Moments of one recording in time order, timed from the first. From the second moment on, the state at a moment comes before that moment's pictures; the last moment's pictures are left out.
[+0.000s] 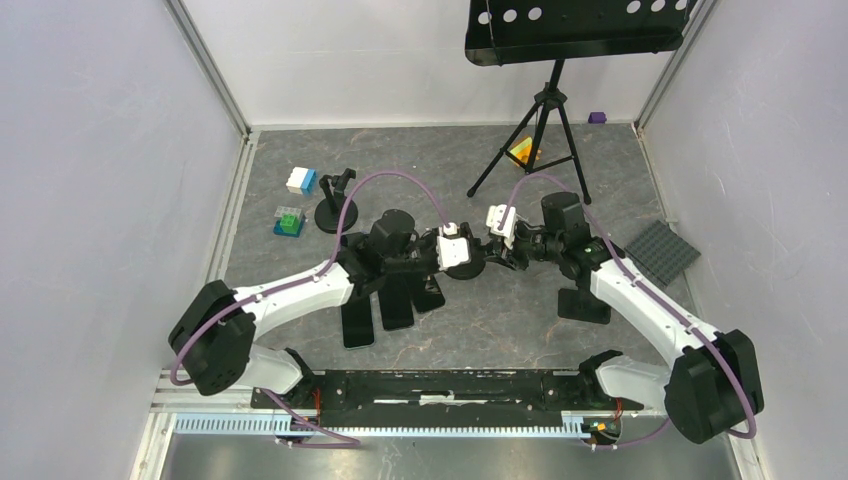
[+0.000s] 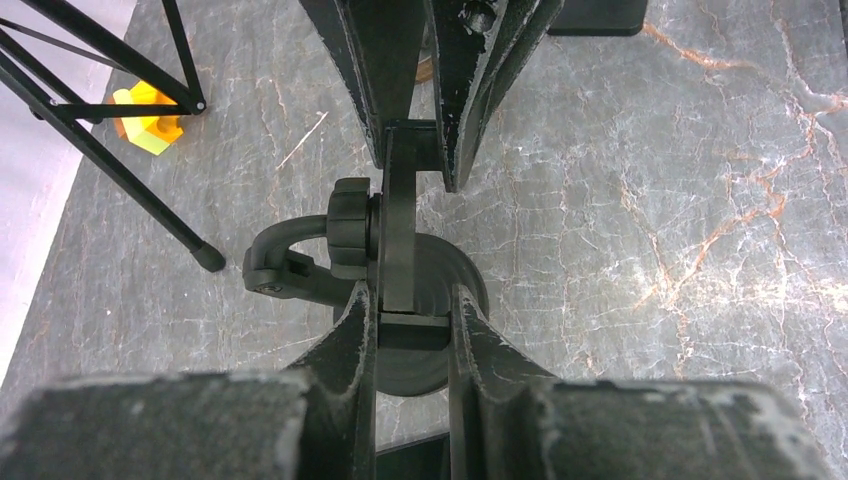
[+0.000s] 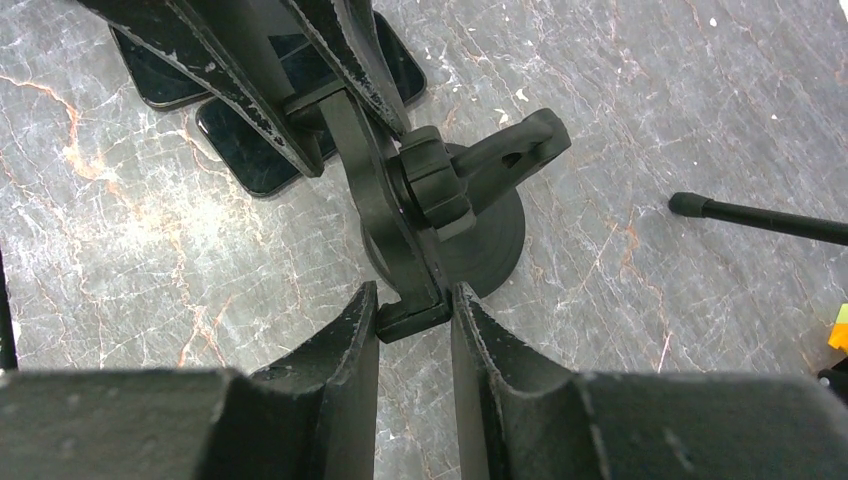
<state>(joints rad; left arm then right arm) -0.81 1.38 0.81 0.19 0.43 0.57 0.40 1.17 0.77 -0.26 -0.66 -0.68</state>
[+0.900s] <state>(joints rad) -0.82 1.34 0.74 0.24 0.42 0.56 0.40 1.13 0.72 -0.22 -0.67 -0.73</state>
